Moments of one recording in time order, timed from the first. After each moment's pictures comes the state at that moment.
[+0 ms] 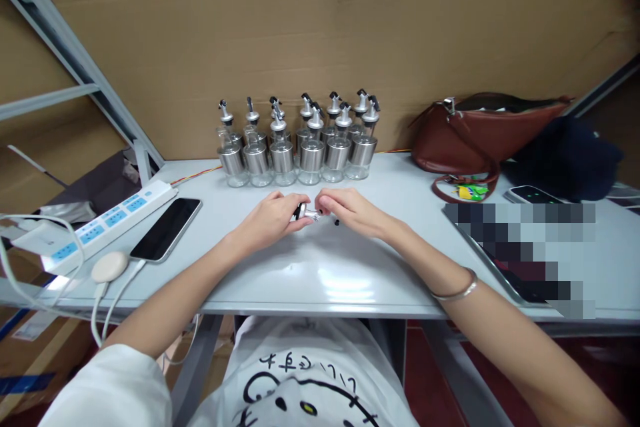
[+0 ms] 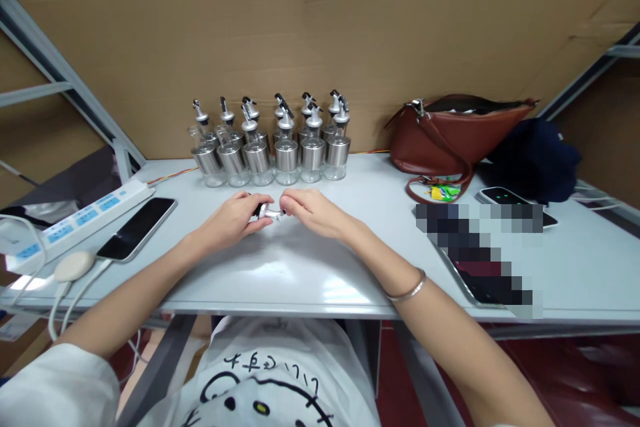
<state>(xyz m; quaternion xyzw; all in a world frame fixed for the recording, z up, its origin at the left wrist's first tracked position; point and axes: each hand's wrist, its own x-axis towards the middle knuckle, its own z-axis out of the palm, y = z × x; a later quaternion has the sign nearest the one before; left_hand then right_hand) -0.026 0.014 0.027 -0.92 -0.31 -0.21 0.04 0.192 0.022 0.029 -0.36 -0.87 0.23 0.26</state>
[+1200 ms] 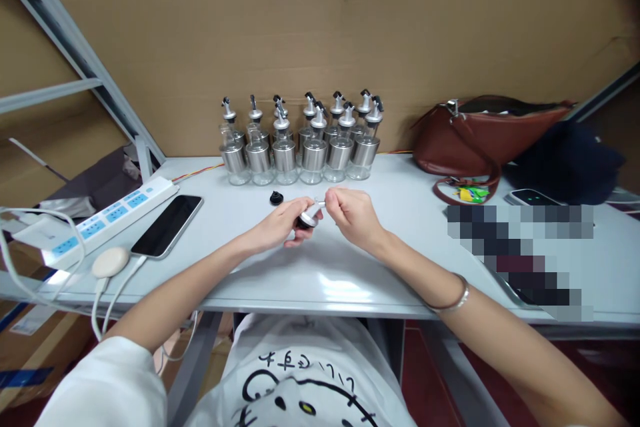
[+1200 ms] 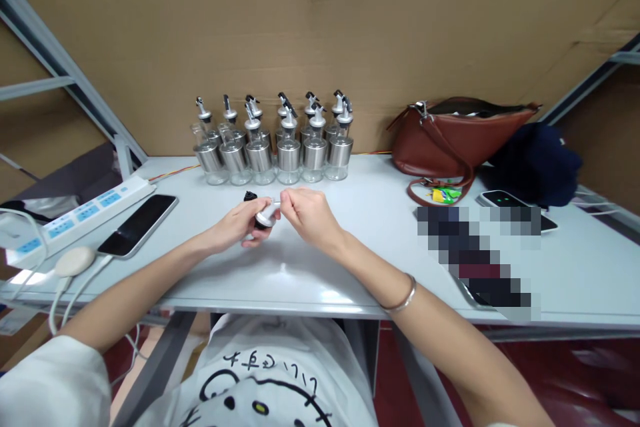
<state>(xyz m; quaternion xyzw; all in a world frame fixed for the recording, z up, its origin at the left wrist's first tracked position) -0.004 -0.006 0.038 -0.66 -0.32 -0.28 -0.61 0.167 0.002 0.028 -0.37 -0.82 0.11 0.42</state>
